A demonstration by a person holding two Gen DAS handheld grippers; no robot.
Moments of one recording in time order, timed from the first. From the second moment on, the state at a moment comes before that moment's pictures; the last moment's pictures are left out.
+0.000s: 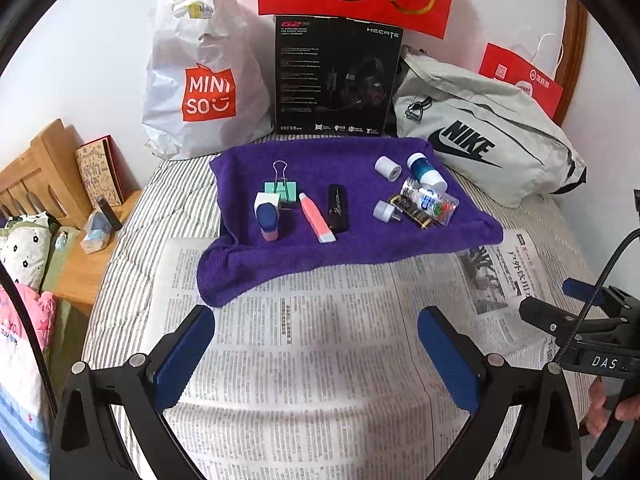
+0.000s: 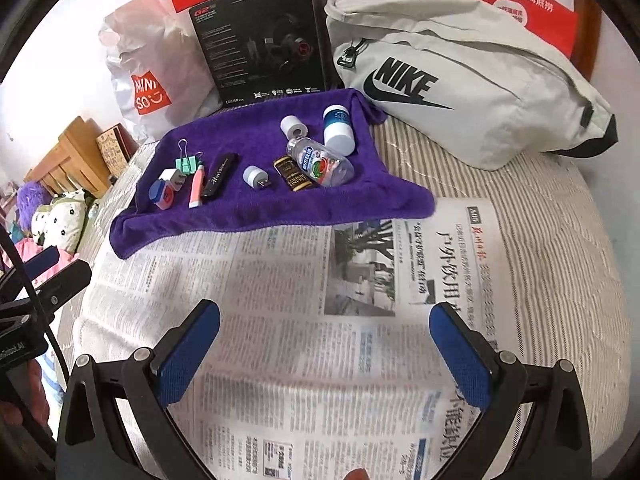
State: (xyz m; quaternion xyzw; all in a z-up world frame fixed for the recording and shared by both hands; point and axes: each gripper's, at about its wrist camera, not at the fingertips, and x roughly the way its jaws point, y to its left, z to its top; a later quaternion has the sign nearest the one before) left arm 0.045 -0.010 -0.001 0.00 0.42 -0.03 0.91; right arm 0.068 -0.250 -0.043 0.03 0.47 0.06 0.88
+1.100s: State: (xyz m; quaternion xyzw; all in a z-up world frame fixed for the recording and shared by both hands) left arm 0.030 0.000 0.001 -0.01 0.42 -0.03 0.90; right arm 0.039 -0.244 -0.023 0.00 0.45 0.06 0.89
